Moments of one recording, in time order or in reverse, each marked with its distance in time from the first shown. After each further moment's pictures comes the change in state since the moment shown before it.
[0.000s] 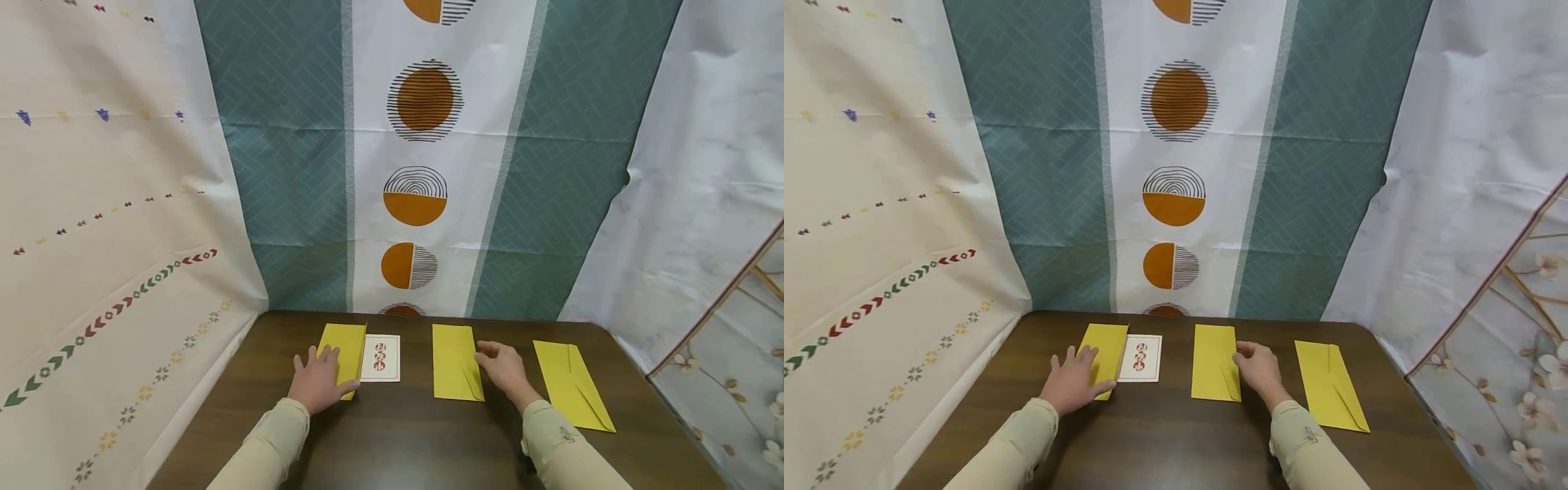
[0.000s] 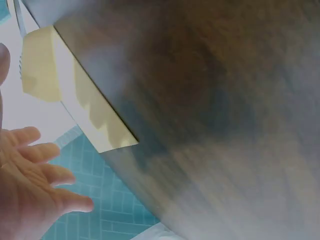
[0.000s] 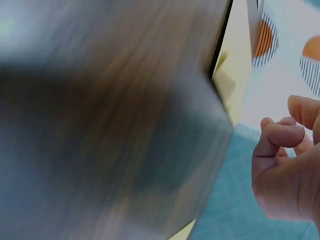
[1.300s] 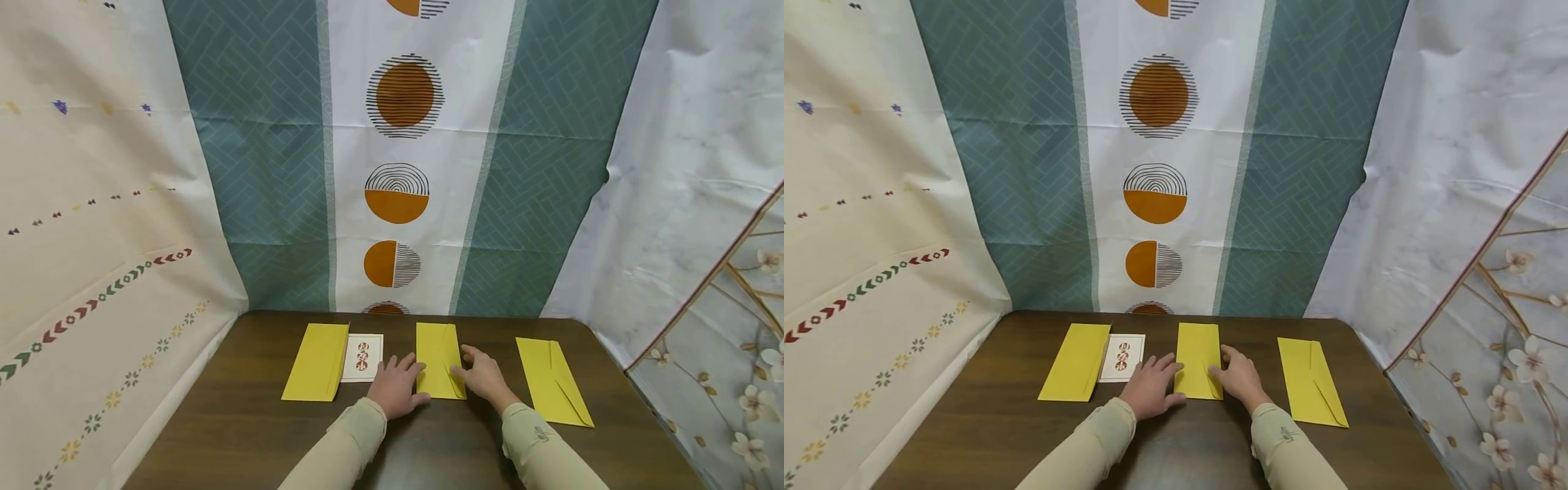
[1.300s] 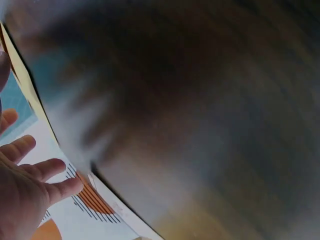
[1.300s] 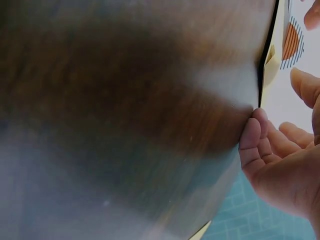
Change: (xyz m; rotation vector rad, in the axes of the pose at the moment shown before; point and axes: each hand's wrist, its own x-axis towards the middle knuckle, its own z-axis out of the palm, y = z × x) left_hand 0.035 0.166 0.062 -0.038 -0.069 0.311; right_hand 0.002 0.021 0.012 -0.159 -0.089 -0.012
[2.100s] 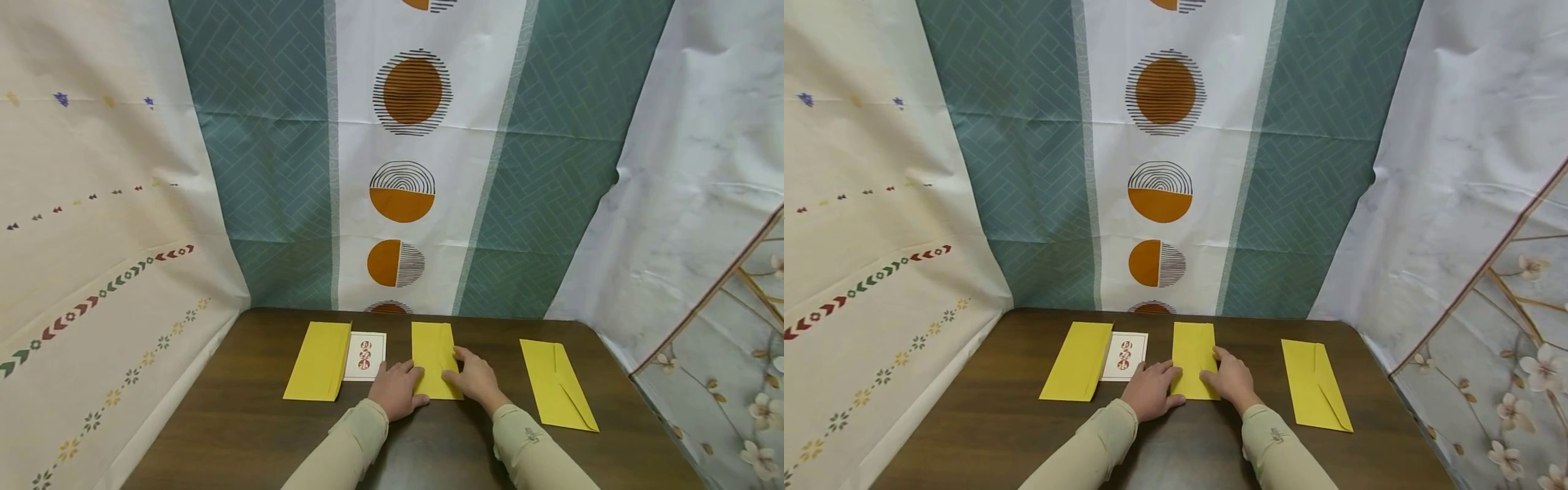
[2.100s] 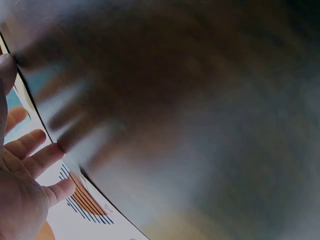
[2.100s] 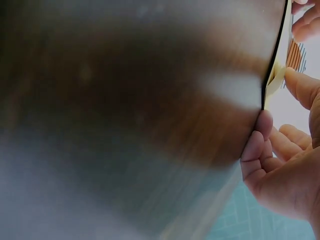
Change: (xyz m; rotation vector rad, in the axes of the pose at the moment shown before) left_hand -0.004 -0.001 -0.003 0.052 -0.011 -0.003; right_hand 0.004 -0.016 0.018 -0.082 -0.018 -0.016
